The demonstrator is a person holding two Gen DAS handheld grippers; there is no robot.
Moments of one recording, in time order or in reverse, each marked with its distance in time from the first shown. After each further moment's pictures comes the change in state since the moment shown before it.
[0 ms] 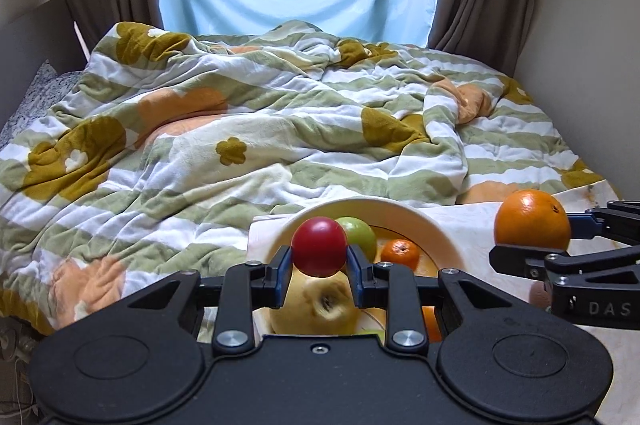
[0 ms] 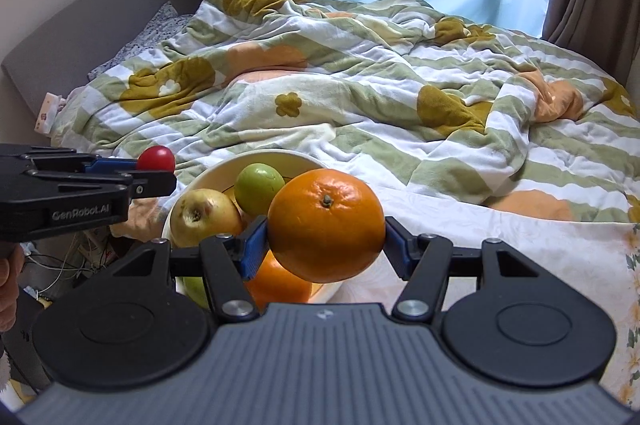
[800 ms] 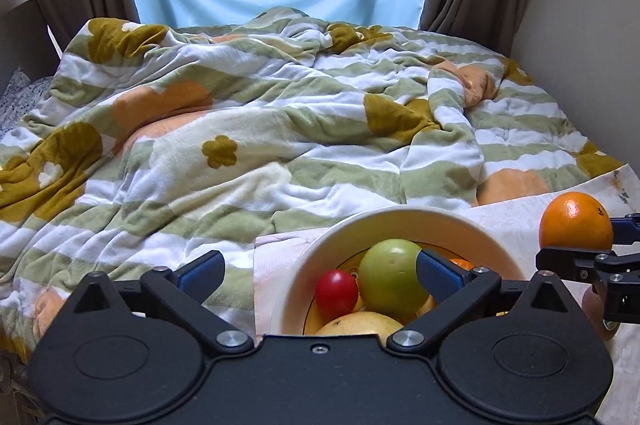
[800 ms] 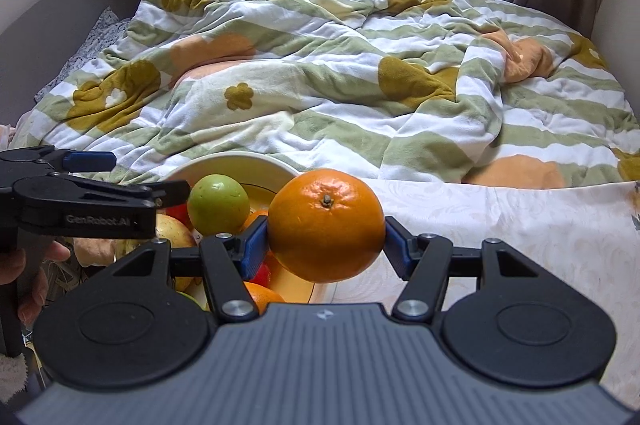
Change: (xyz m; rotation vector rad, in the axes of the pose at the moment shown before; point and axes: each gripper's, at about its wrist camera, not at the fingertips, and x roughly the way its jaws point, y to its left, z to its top) left arm 0.065 0.027 0.013 0.042 0.027 -0.025; right arm 0.051 -0.006 0.007 0.134 0.051 -0.113
